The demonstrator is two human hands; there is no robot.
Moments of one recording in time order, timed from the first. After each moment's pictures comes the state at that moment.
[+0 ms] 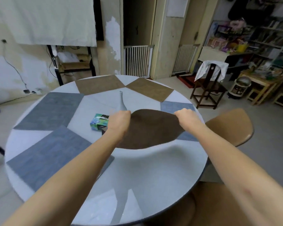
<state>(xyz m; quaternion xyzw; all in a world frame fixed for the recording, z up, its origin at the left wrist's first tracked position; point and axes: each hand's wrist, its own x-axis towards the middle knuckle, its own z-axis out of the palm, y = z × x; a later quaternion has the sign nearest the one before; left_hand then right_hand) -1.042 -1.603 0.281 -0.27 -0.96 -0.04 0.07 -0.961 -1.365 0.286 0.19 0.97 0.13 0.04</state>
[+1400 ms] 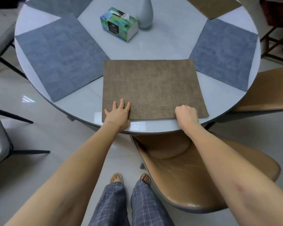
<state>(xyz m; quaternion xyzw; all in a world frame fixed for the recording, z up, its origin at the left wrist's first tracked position) -0.865 -1.595 0.022 -0.10 -0.95 -0.03 -0.30 -0.842 -1.359 0.049 -0.01 0.97 0.16 0.20</state>
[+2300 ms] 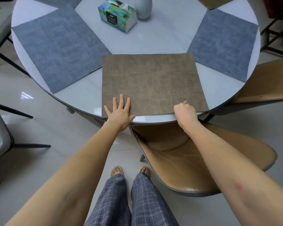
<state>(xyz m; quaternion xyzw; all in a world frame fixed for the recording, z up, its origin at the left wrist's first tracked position) -0.833 -1.594 0.003 -0.08 -0.96 -0.08 -0.27 -0.814 -1.365 0.047 0.00 0.96 0.16 0.24</state>
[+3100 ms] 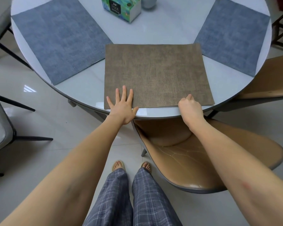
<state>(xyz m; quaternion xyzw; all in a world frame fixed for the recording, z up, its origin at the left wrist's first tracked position) -0.833 -1.594 -0.001 -0.08 -0.96 -0.08 -0.24 -0.809 -1.360 0.030 0.00 0.96 0.18 0.19</state>
